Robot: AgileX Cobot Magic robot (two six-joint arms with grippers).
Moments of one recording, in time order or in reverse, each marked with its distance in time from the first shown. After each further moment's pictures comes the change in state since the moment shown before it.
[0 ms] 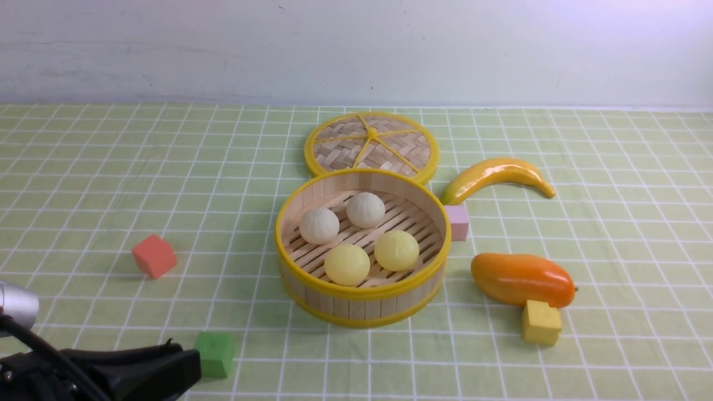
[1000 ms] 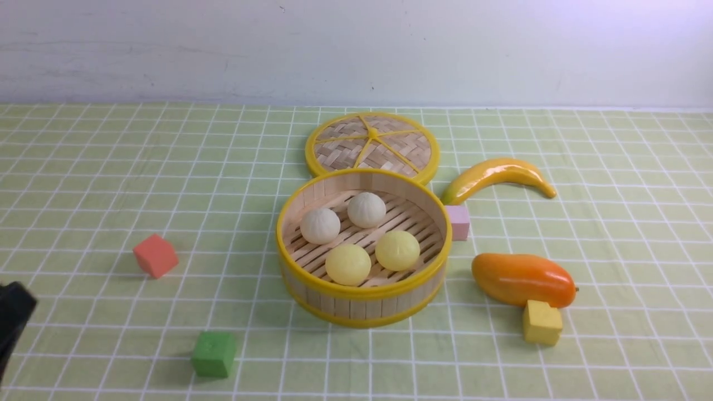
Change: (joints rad) right arm 0.000 0.000 0.000 0.003 -0.001 -0.001; left arm 0.389 -0.402 0.283 0.085 -0.349 -0.053
